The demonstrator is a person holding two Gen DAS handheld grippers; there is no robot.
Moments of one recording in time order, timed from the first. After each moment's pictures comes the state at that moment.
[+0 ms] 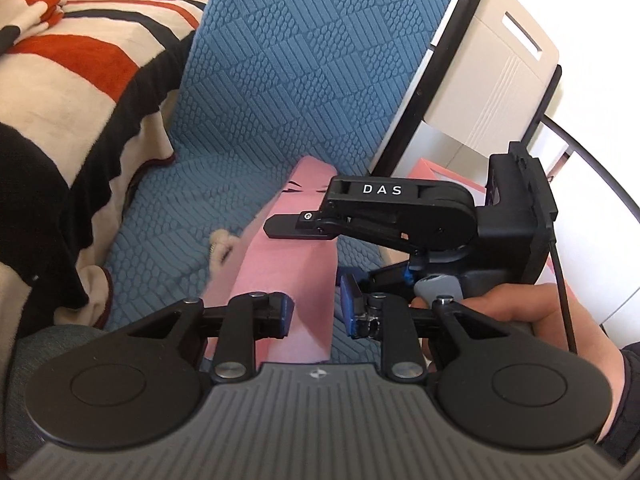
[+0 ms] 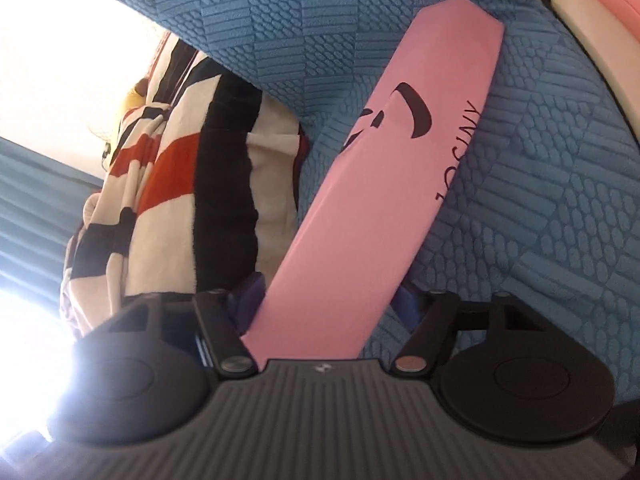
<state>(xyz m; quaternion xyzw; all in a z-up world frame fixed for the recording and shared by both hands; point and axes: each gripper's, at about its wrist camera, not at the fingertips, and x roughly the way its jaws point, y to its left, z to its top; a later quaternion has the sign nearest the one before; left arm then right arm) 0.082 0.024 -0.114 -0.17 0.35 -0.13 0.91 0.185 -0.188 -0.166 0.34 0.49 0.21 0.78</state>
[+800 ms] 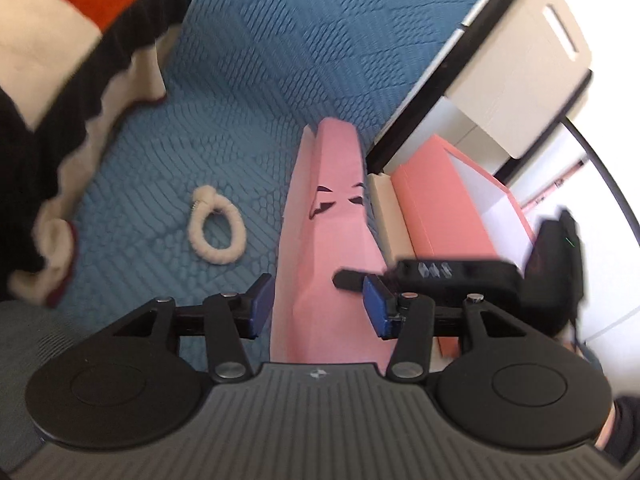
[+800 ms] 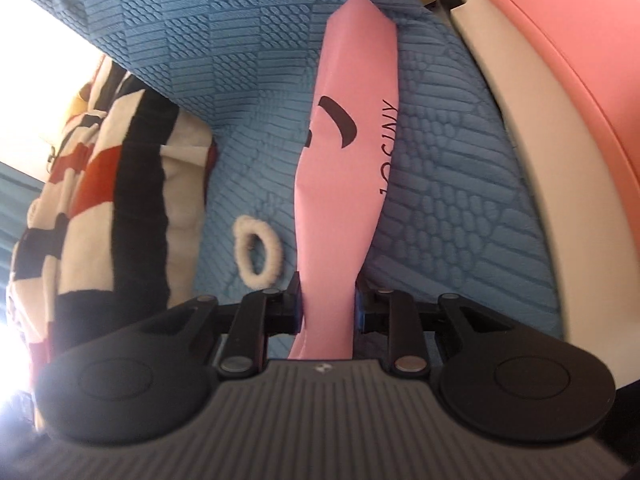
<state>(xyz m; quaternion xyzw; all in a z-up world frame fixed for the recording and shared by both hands) 0.132 0.024 -0.148 -0.24 0.42 -0.12 0.87 0.175 -0.242 -0.194 0.29 0.51 0.13 0.80</state>
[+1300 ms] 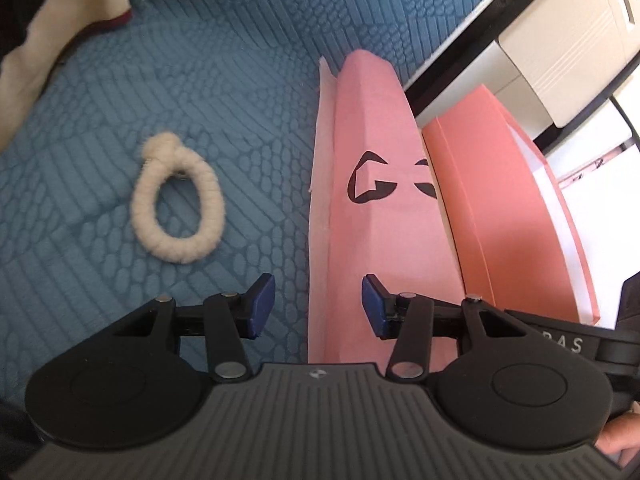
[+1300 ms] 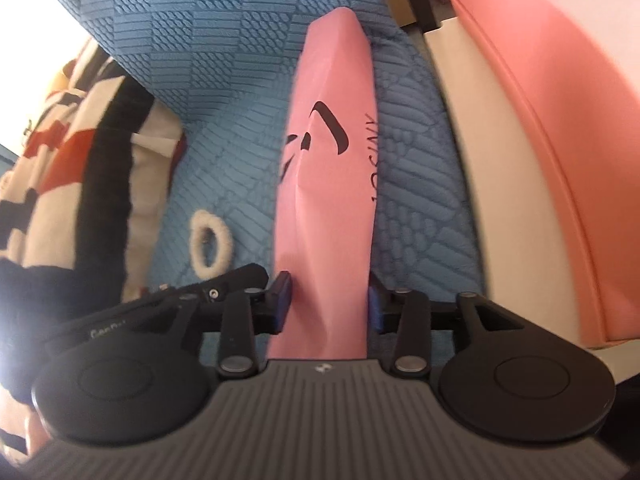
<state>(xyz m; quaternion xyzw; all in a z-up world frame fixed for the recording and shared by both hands) 0.207 -0.008 -0.223 -0.23 0.49 -0.13 0.83 0.166 -0.257 -0.191 0.21 0.52 0.10 0.82</state>
